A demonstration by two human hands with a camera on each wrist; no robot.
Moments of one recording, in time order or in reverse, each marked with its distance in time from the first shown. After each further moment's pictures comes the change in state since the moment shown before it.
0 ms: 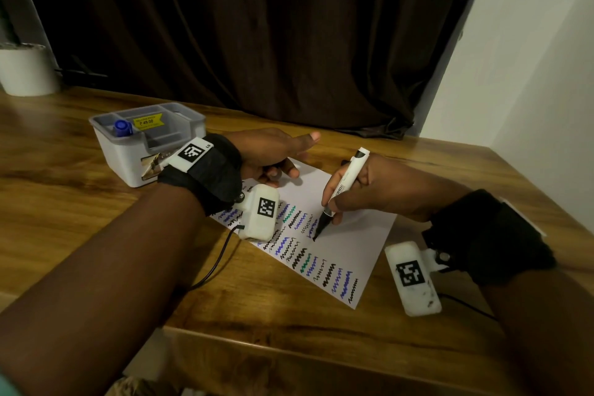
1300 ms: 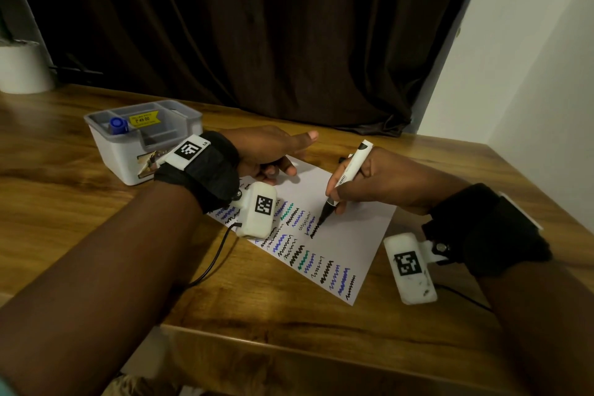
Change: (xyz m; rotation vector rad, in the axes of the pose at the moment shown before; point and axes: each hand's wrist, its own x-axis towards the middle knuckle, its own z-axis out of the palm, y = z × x) left_hand 0.003 -0.002 0.001 -0.004 0.006 -0.001; right_hand 0.004 0.010 -0.007 -0.048 0.085 0.022
